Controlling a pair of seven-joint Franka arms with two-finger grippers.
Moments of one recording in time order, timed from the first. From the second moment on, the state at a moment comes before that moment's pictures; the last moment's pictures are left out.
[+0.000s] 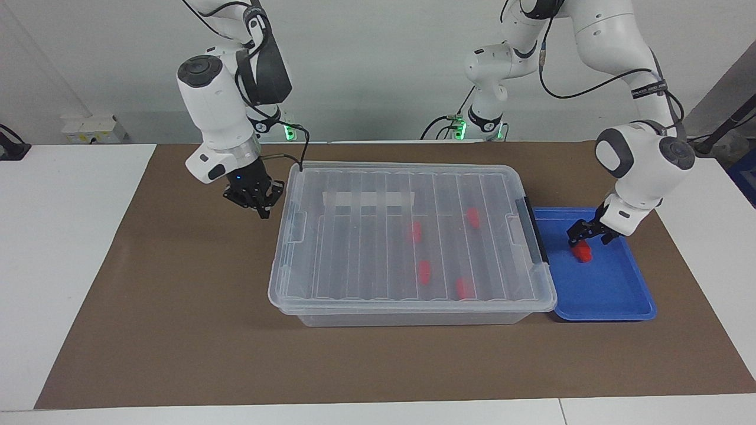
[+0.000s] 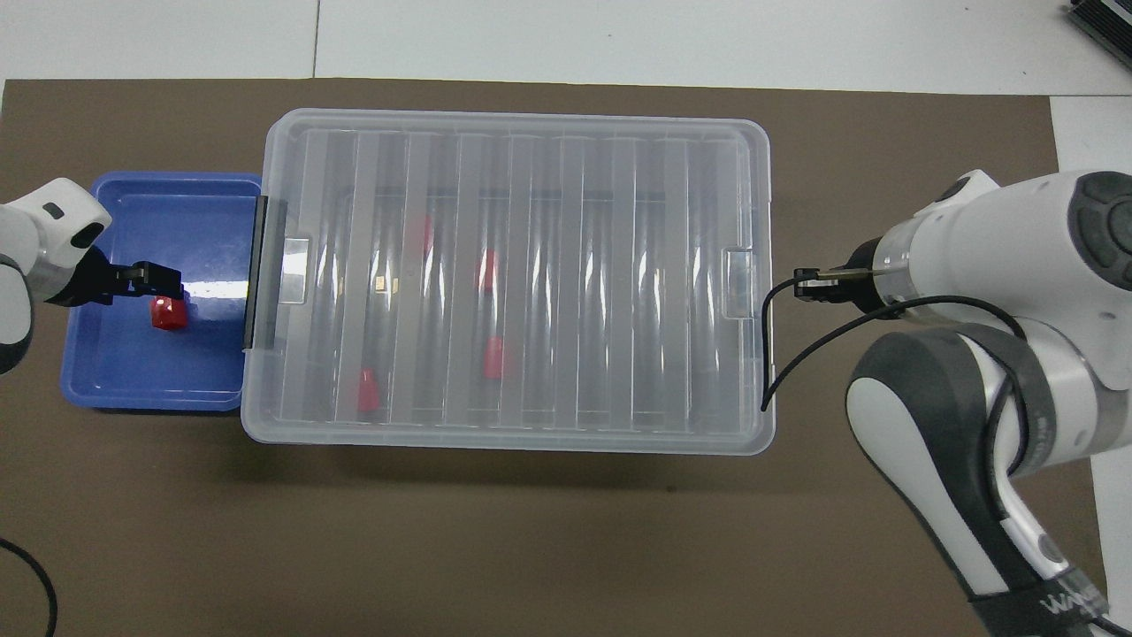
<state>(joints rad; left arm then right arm) 0.15 0.23 -0.01 -1.89 -0.02 2.11 0.15 0.15 0.00 0.03 -1.92 0.05 2.03 0.19</state>
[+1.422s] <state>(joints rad) -0.05 -0.02 -0.03 -1.73 -0.02 1.68 -0.08 -0.03 0.00 0.02 -1.53 -0.02 1.50 0.19</state>
